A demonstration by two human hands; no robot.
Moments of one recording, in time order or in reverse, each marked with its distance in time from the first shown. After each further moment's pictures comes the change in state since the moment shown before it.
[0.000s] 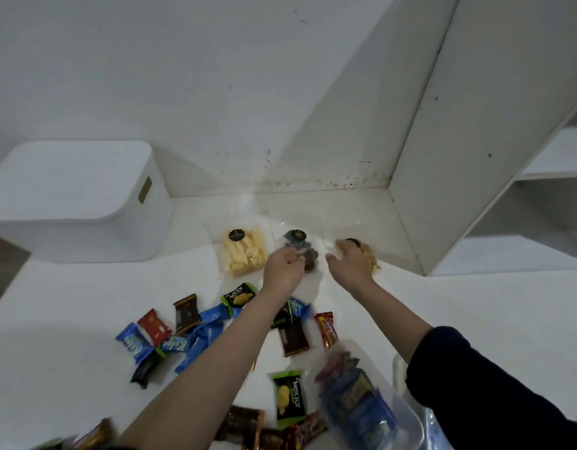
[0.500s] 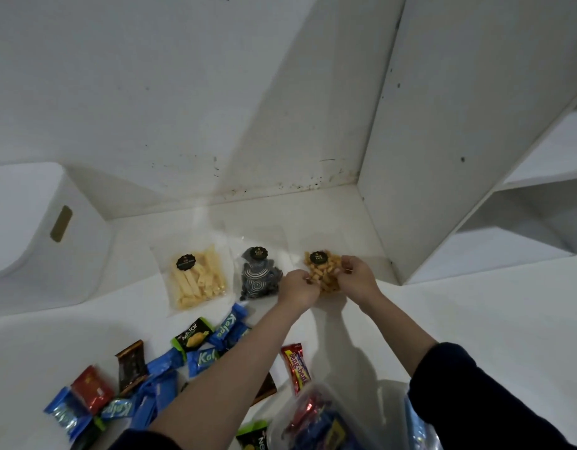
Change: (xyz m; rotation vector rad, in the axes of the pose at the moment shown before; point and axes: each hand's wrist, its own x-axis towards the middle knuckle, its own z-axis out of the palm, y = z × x) left_hand 0.053 0.004 0.108 0.278 -0.239 -0.086; right_hand 0.068 0.071 -0.046 0.125 0.007 0.217
